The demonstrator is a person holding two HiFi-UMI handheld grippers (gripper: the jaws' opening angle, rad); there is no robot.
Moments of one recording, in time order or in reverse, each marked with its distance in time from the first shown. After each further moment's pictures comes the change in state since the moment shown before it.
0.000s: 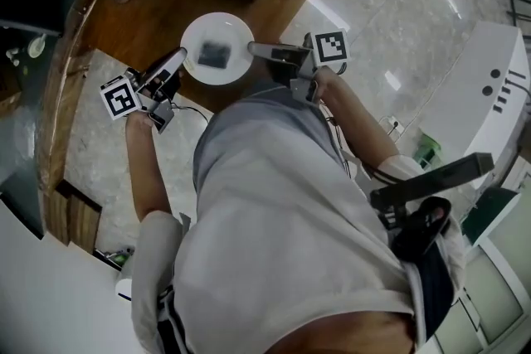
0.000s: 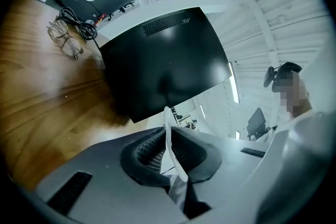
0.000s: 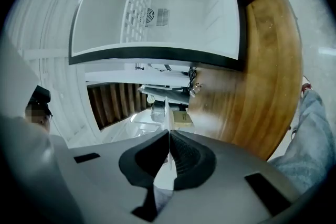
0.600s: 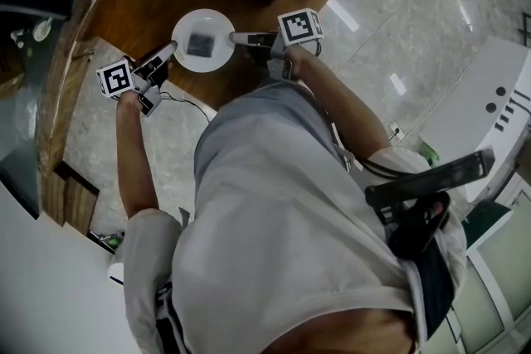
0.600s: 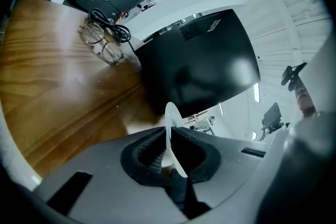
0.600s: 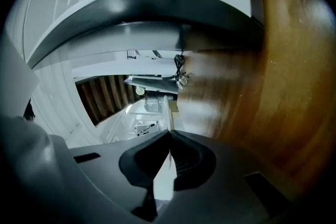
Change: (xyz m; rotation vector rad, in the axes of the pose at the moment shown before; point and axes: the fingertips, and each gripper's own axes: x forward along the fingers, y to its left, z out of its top) left arm -0.015 0.071 -0.022 -0.139 0.060 0.177; right arm 0.034 -0.079 0.003 0.035 0.144 -0.052
